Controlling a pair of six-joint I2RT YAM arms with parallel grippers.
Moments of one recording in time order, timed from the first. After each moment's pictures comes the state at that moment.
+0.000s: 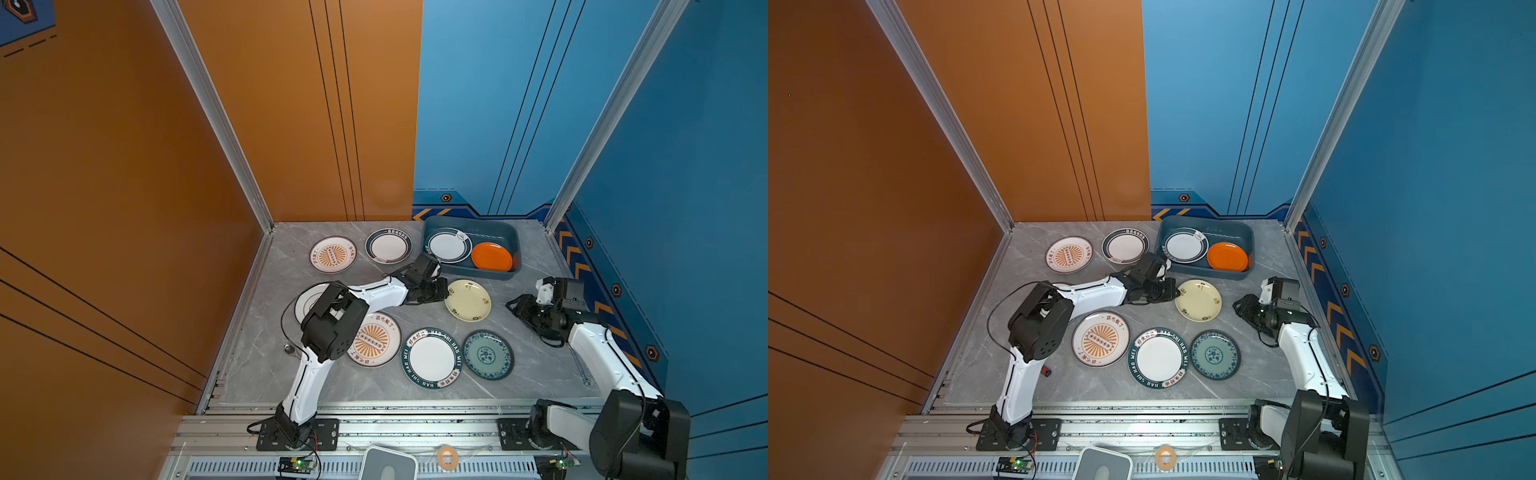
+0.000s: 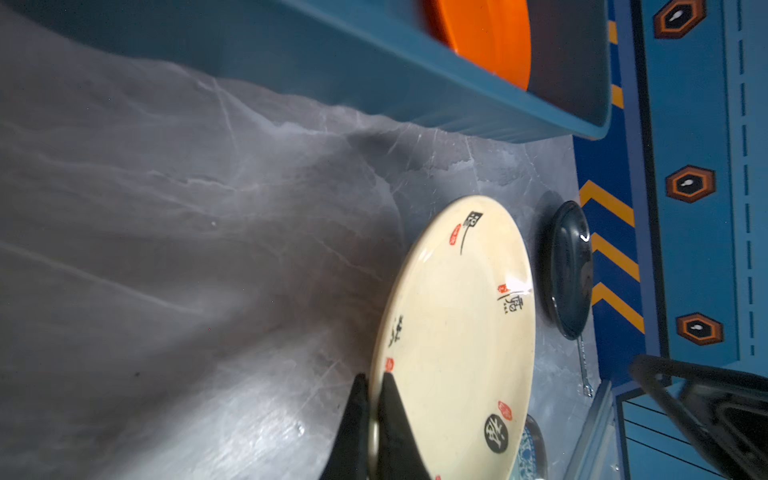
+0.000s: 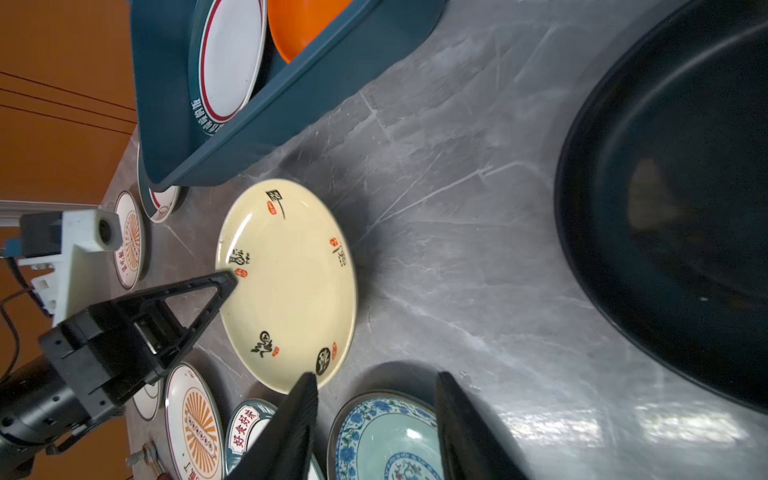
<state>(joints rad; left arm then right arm) -0.72 2.14 1.51 -0.13 0.32 -0.75 -0.18 1.18 0.69 -0.47 -0.46 0.48</state>
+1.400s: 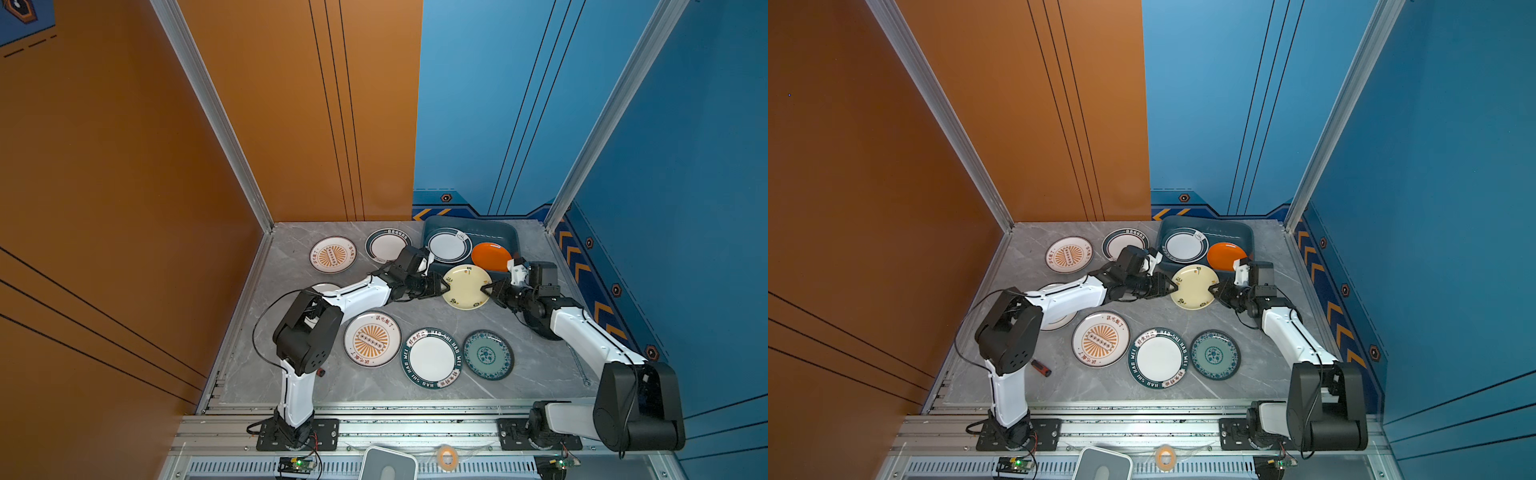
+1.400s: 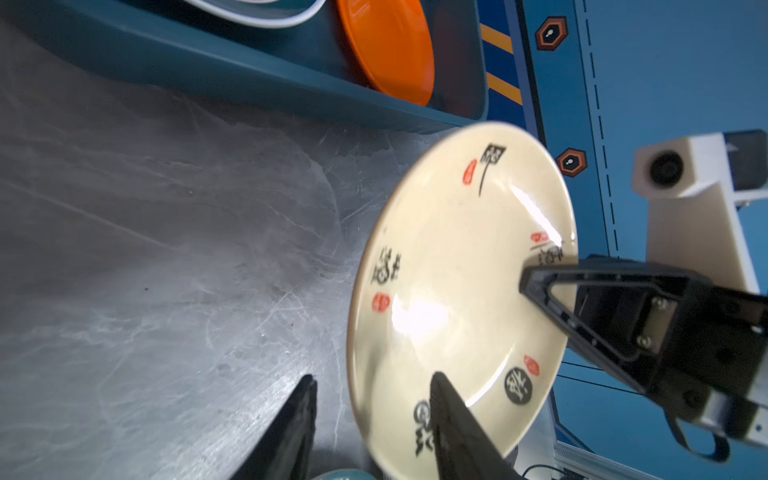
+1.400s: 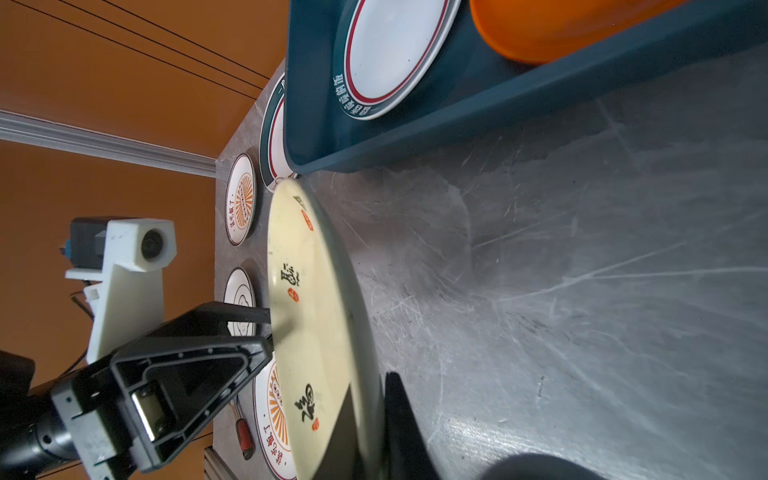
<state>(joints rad) -0.67 1.91 1.36 -0.11 0.45 -0.73 0.00 1.33 0.82 -0.24 -0.56 0.61</state>
